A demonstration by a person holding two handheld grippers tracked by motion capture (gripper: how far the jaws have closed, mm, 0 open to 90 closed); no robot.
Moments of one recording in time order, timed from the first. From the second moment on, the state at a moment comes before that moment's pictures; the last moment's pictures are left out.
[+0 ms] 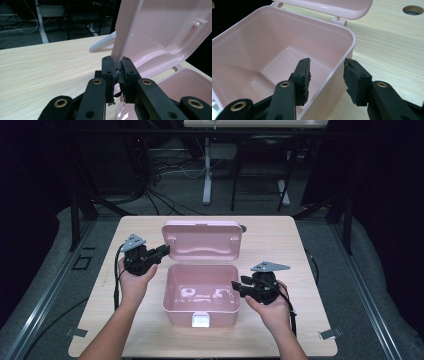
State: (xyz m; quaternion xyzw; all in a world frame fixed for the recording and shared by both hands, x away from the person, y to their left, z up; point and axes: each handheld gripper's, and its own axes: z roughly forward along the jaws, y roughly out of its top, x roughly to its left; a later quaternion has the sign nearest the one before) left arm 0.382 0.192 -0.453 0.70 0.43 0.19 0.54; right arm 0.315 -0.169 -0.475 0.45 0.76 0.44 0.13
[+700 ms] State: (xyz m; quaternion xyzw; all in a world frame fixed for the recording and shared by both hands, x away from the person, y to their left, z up) left arm 0.397 0.192 -0.446 0.72 0.44 0.17 0.51; right arm 0.318 -0.167 -0.481 0.45 0.77 0.43 0.12
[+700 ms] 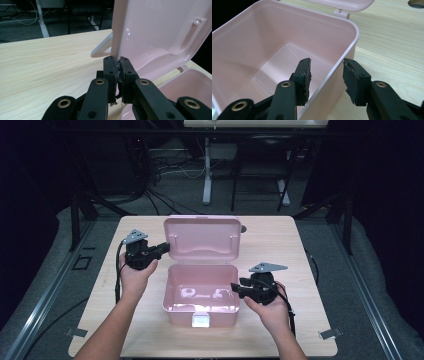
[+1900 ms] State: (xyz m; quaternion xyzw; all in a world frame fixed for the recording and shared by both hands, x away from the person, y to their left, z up) left arm 0.422 0.193 -0.448 0.71 0.48 0.11 0.49; right arm 0.317 -0.166 -0.484 0.46 0.77 0.42 0.12
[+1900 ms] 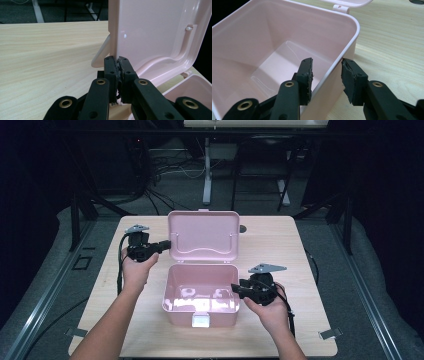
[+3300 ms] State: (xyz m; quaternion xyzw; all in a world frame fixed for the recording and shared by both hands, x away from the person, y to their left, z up) left arm 0.447 0.200 -0.453 0.71 0.52 0.03 0.48; right arm 0.286 -0.167 -0.494 0.44 0.77 0.45 0.12
